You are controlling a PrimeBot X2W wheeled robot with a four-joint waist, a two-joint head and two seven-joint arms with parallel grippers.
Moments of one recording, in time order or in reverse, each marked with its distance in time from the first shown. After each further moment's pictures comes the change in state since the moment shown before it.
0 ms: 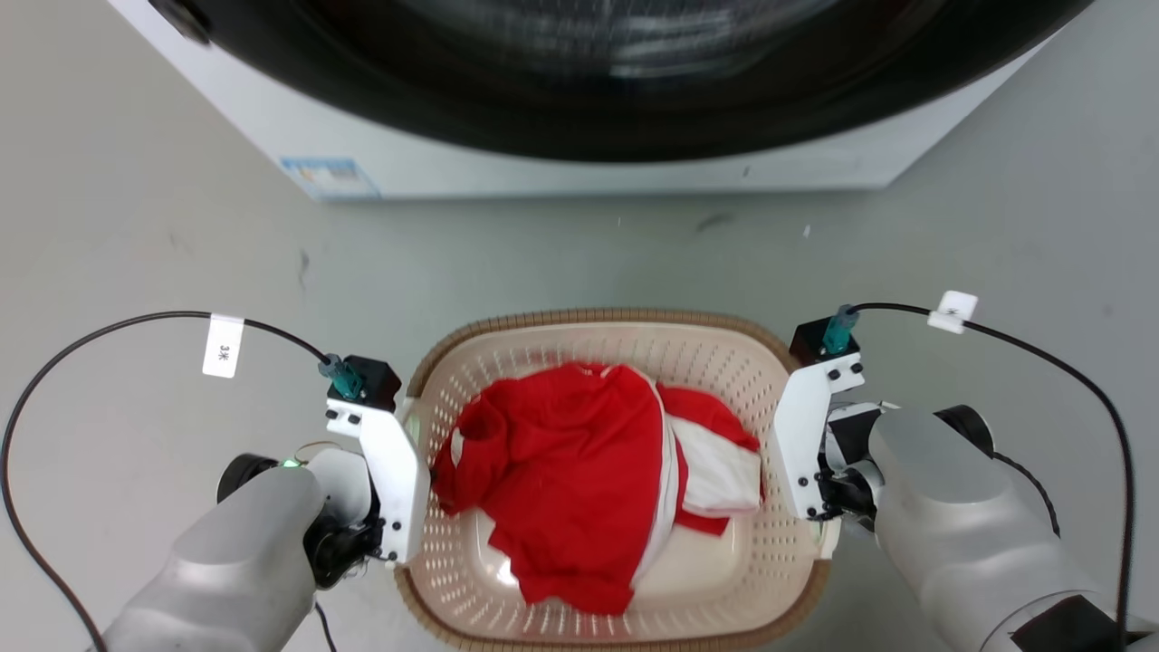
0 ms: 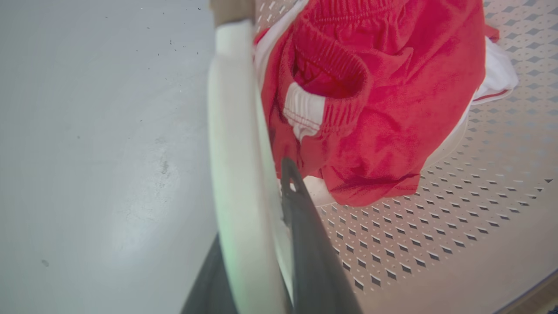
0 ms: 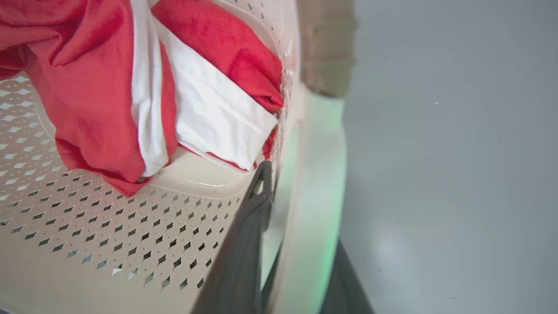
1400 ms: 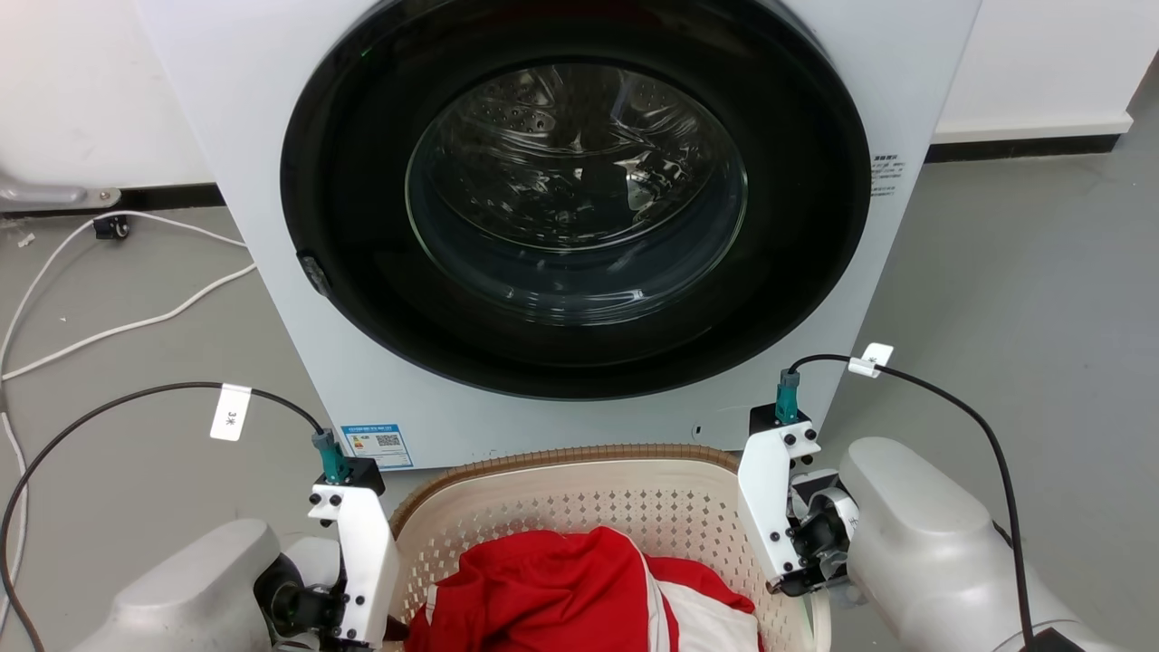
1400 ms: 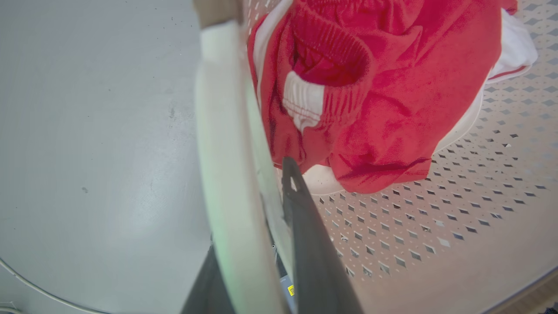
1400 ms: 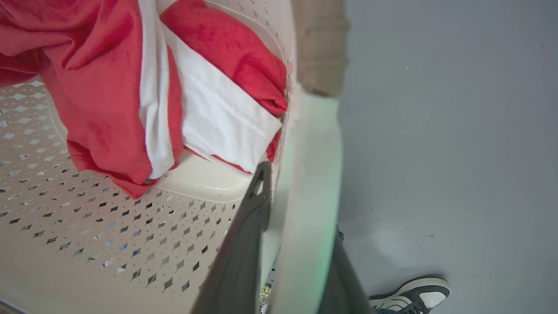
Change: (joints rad) left arm 0.051 0.147 -0.164 -0.154 -0.327 0.003 0.433; right arm 0.068 0.006 0.144 -0.108 0.239 -0.001 0.486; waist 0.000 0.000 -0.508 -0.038
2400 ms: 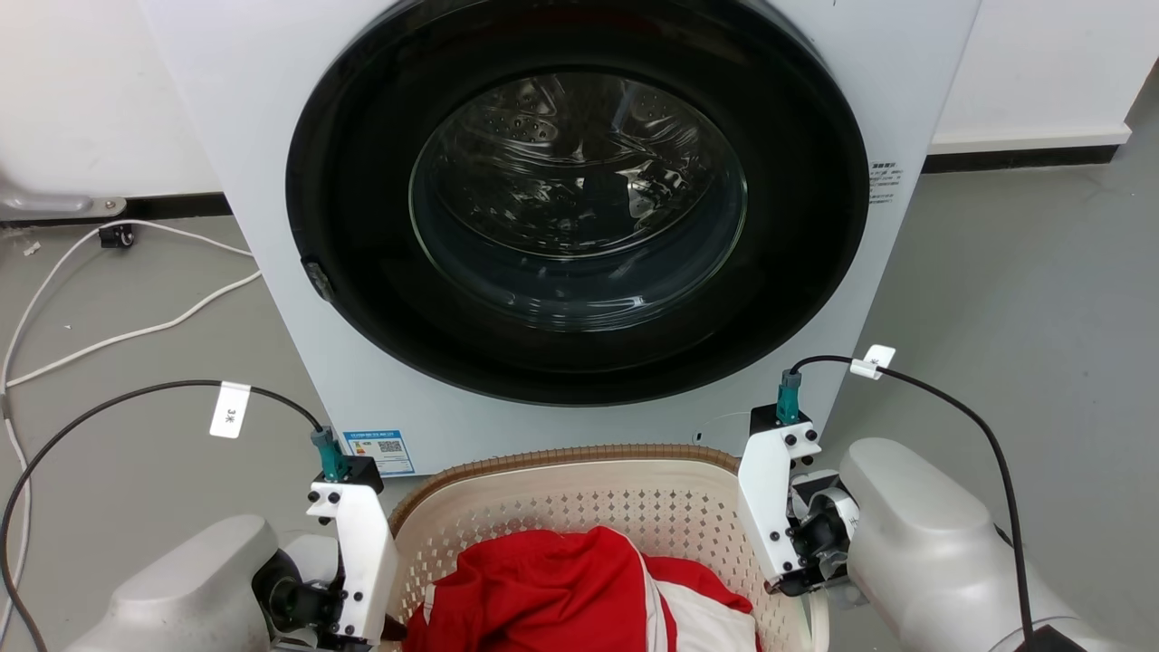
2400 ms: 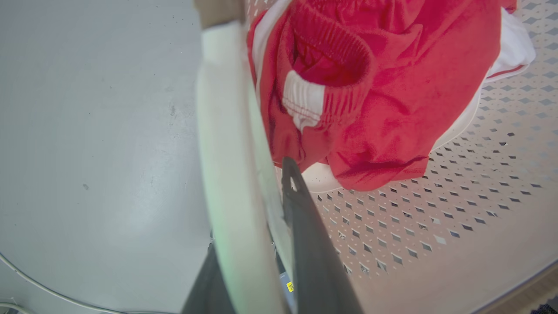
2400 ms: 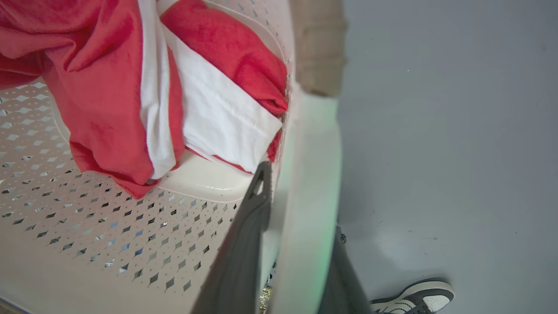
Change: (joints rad) left arm -0.011 -0.003 -0.014 0.011 -0.022 0.001 0.016; right arm -0.008 -0.003 0.043 0.018 0.055 -0.002 -0.013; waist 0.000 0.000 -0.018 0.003
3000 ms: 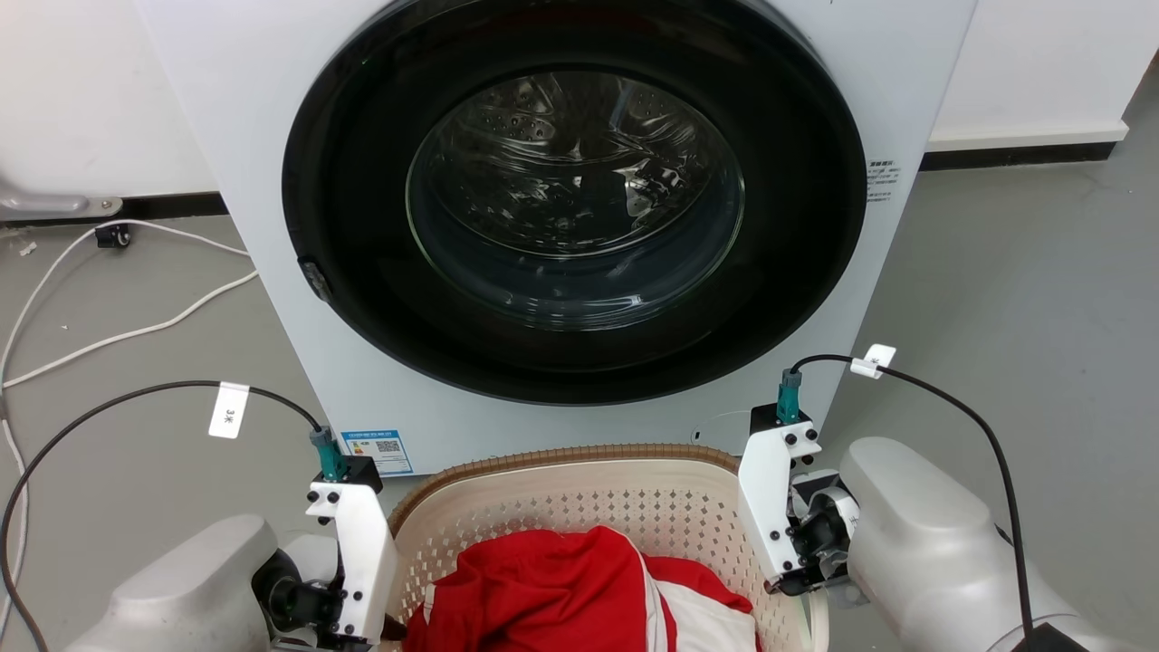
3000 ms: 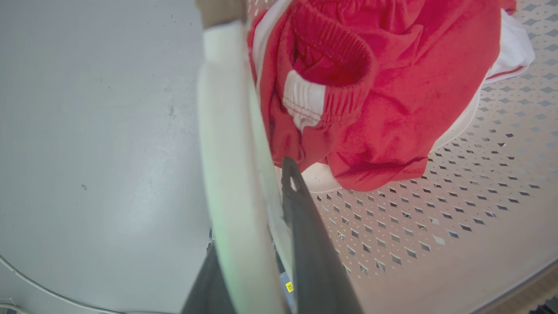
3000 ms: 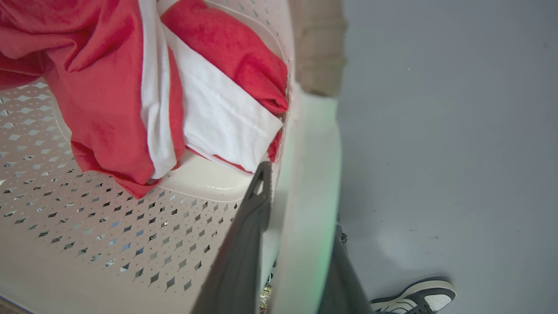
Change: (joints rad) left arm -0.005 -0.001 -0.005 0.007 -0.010 0.000 -0.005; right arm -0.009 0.000 0.025 0.010 0.025 0.000 -0.003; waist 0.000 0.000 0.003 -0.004
